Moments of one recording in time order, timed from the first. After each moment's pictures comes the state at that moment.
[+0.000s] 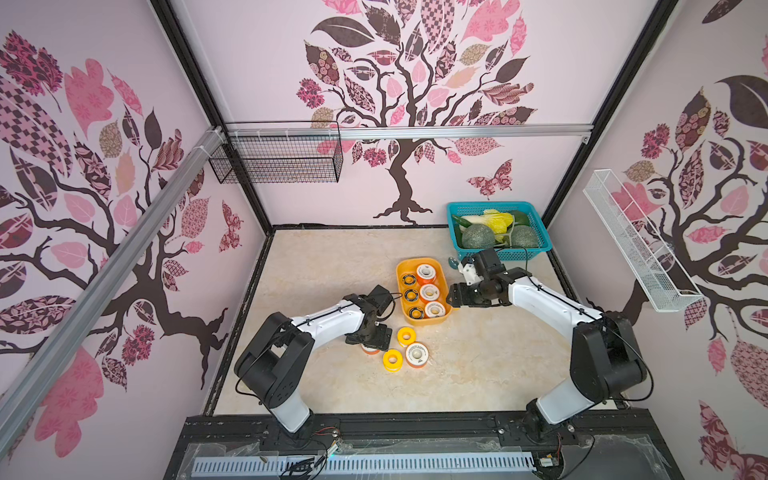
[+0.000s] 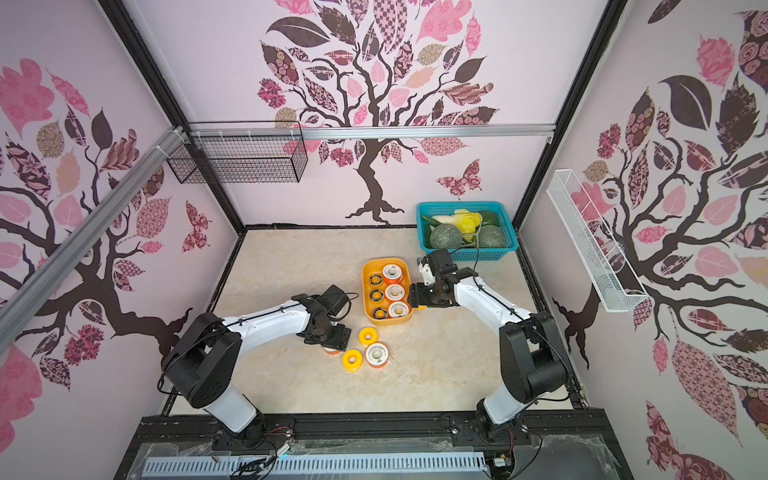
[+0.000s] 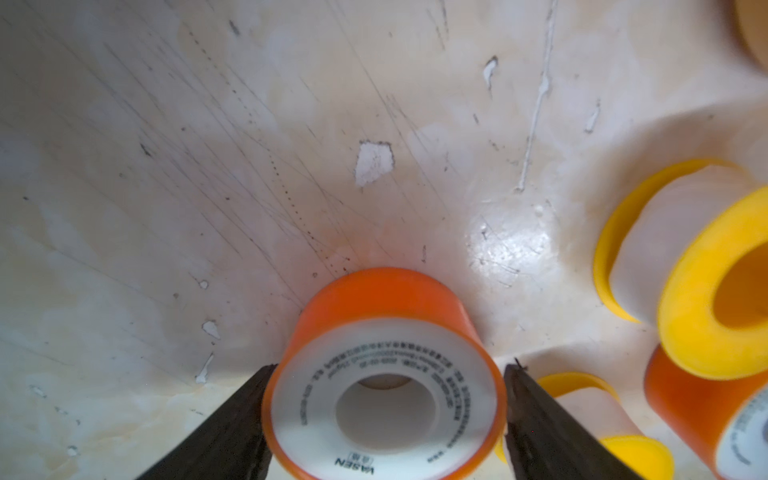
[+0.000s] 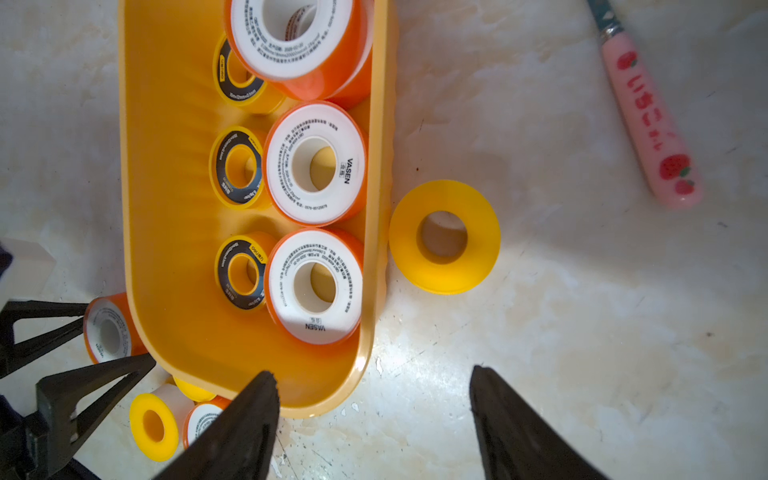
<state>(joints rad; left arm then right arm) -0.64 1.66 0.97 -0.74 -0.01 -0.39 0.34 1.58 1.11 -0.62 -0.24 0.28</state>
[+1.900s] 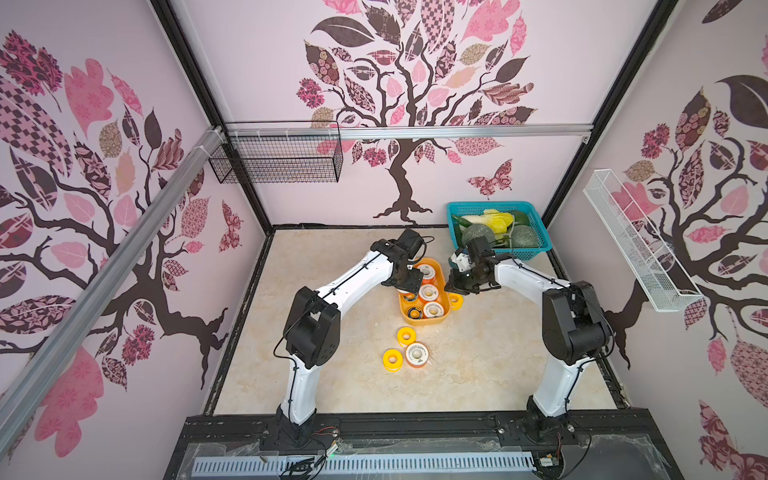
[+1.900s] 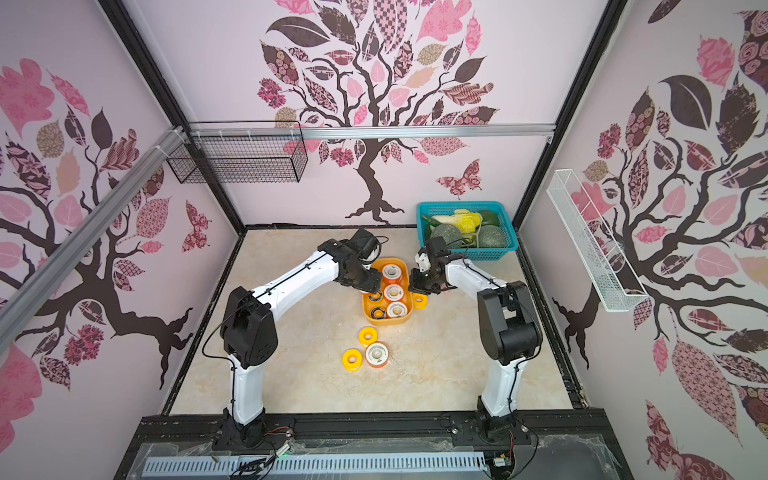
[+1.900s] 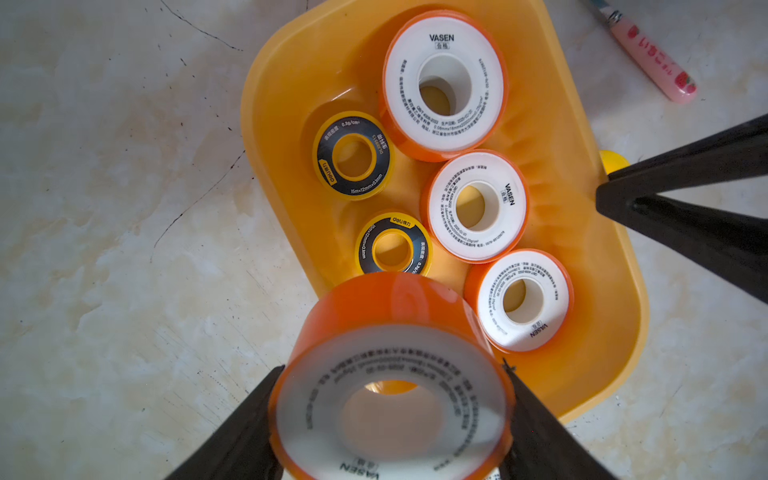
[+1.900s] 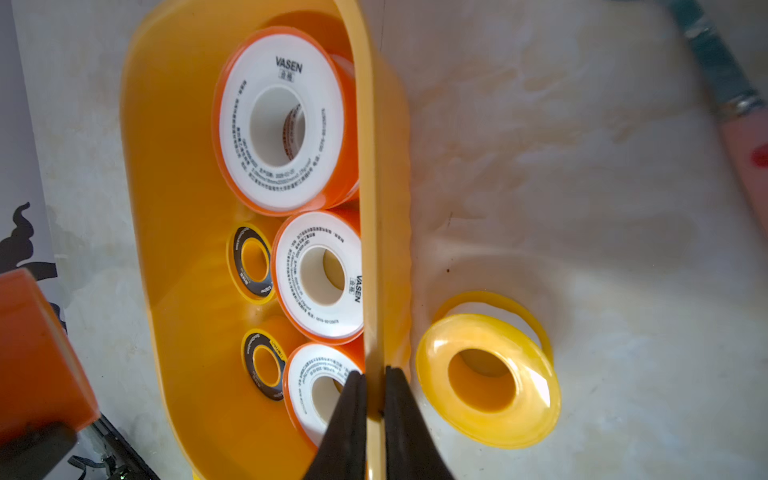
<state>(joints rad) -0.64 2.04 1.84 -0.98 -0.02 -0.27 0.28 1.86 1.32 -0.58 -0.41 0.37</state>
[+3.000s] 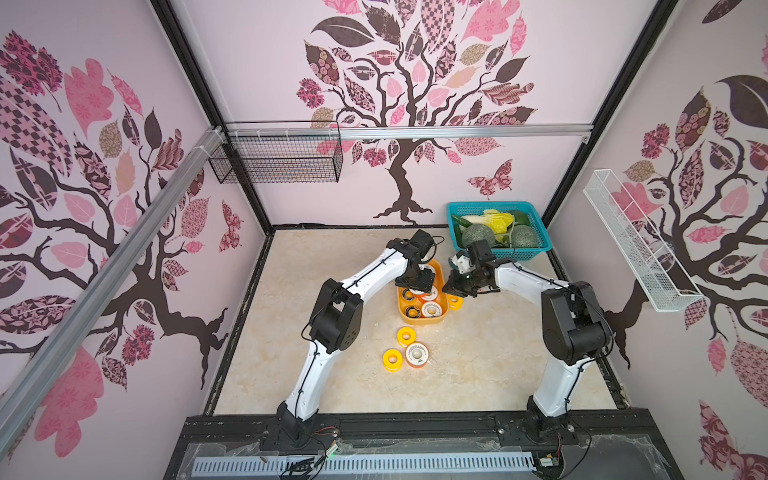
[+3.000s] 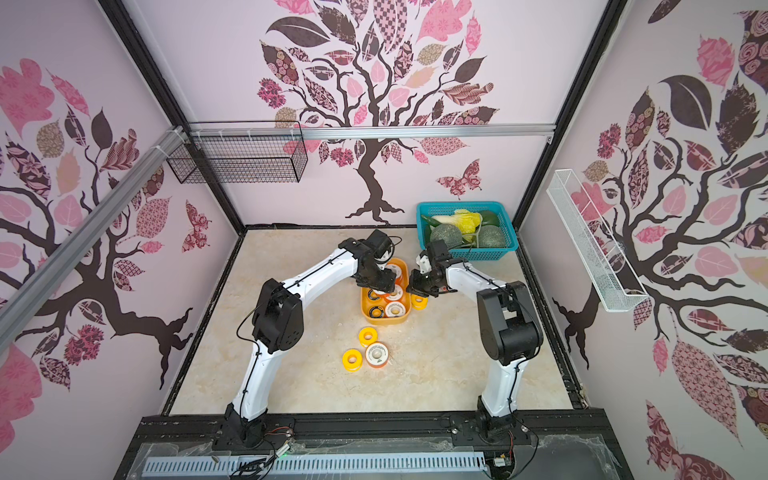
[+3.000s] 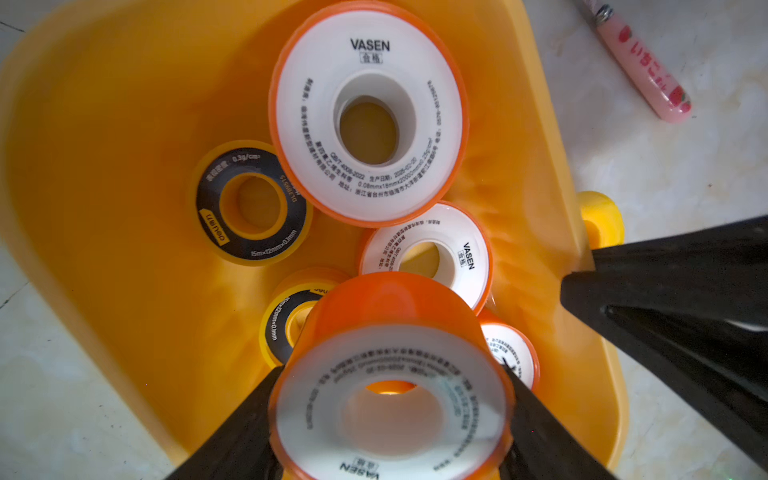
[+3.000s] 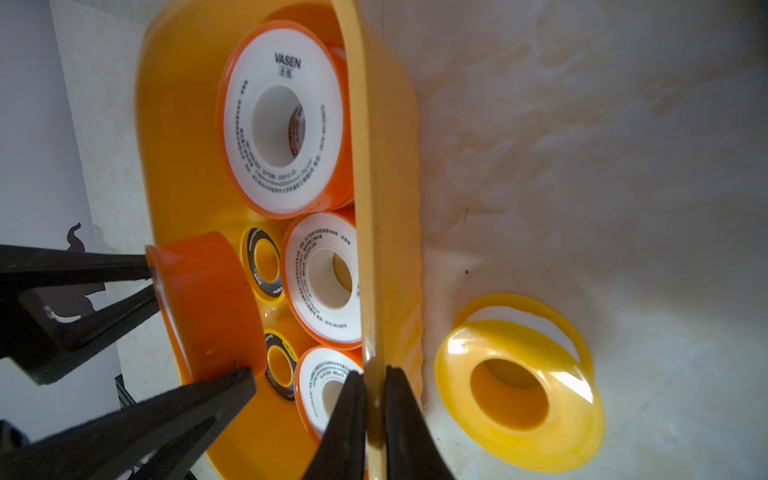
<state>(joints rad) -0.65 2.29 2.07 -1.02 0.09 -0.29 0.28 1.86 1.27 -0.50 -0.46 0.46</state>
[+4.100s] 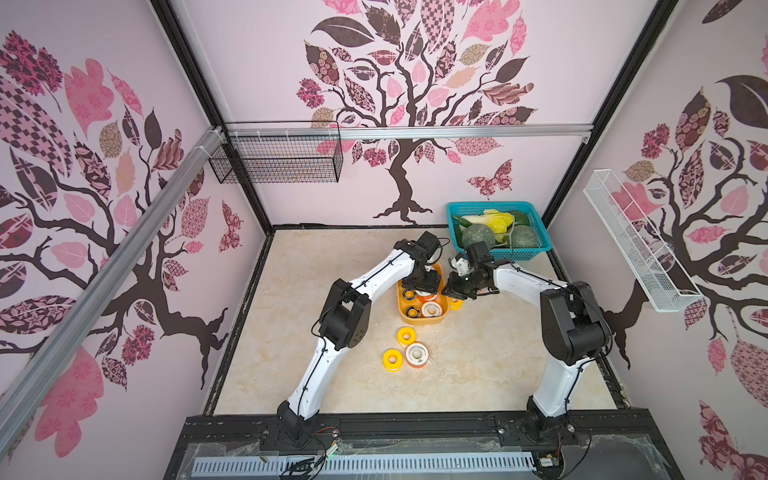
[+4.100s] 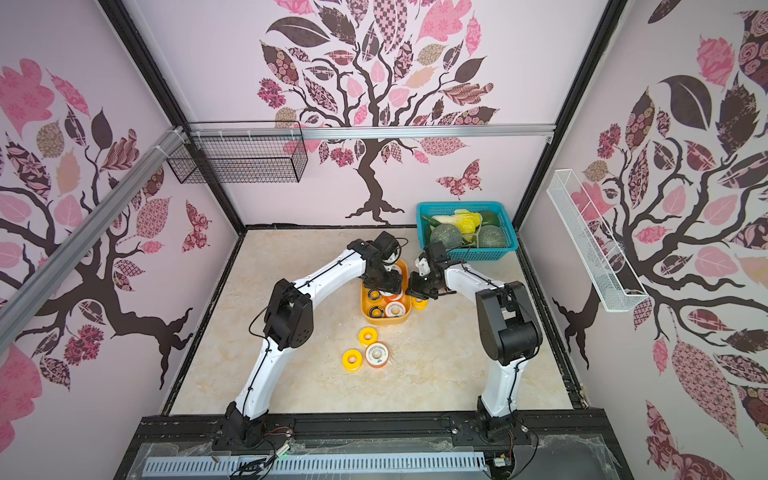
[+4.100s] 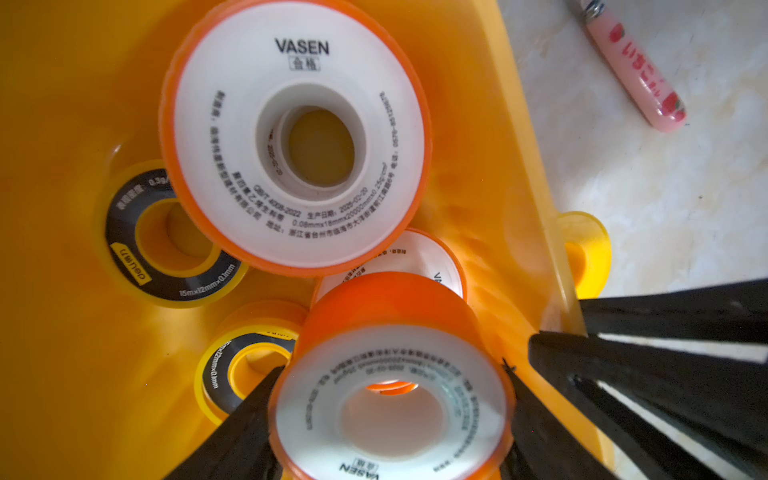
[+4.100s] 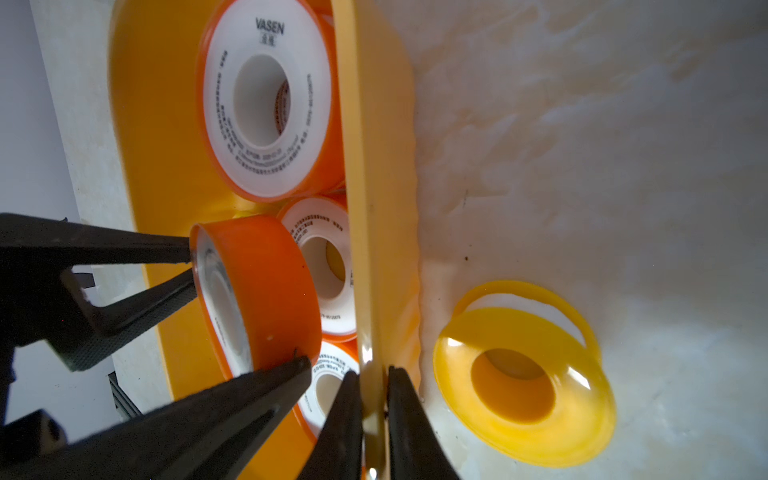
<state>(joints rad) -0.67 2.38 2.18 -1.04 0.13 -0.32 0.29 1.86 1.26 -0.51 -0.45 0.45</state>
